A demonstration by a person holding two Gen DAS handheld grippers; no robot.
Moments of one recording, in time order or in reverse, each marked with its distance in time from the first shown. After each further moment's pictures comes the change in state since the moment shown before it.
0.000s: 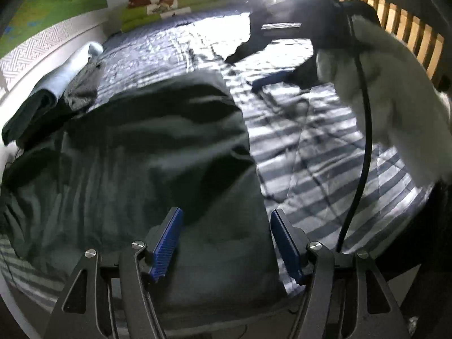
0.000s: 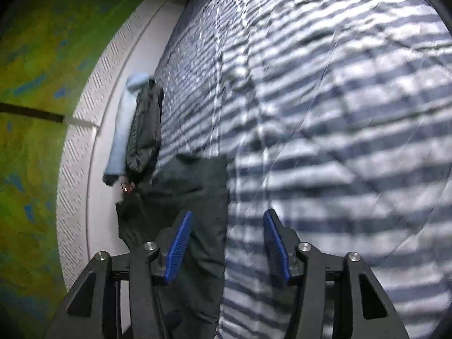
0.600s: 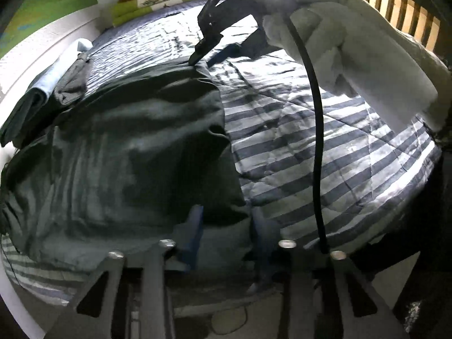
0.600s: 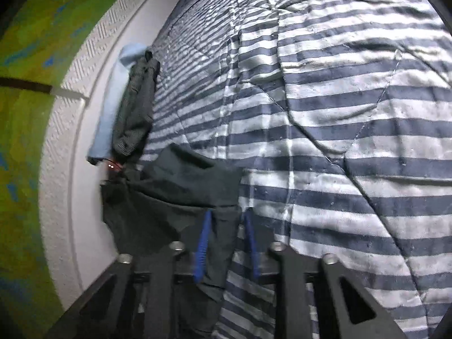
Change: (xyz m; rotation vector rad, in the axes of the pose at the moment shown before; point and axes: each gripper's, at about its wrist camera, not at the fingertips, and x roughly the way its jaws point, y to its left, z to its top) left arm 0.003 -0.025 -0.007 0.060 0.062 -0.002; right arm 0.032 0.017 0.019 -0.101 0.143 -0.059
